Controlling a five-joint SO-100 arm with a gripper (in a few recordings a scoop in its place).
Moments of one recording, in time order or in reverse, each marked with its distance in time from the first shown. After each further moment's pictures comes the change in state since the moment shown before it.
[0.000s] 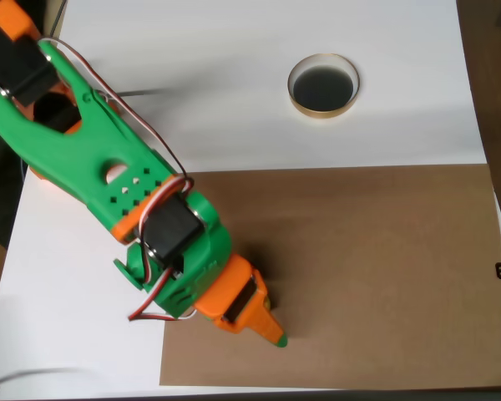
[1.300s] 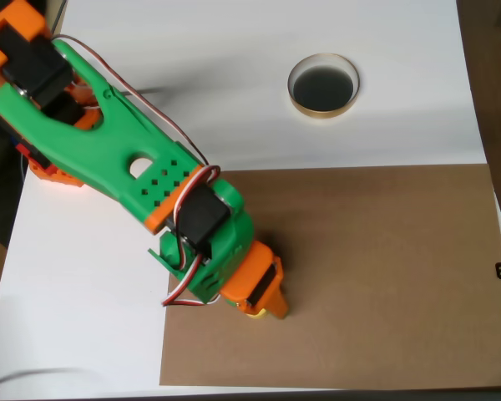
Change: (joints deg) arm -4.8 -2.3 1.0 -2.8 3.3
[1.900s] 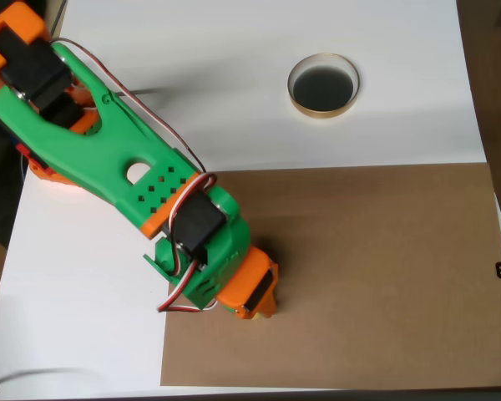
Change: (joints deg) arm 1.2 -0.5 0.9 -1.7 -1.7
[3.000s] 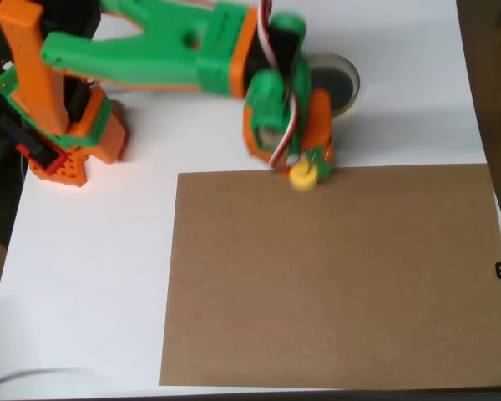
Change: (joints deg) arm -31.0 2.7 -12.8 18.1 -4.6
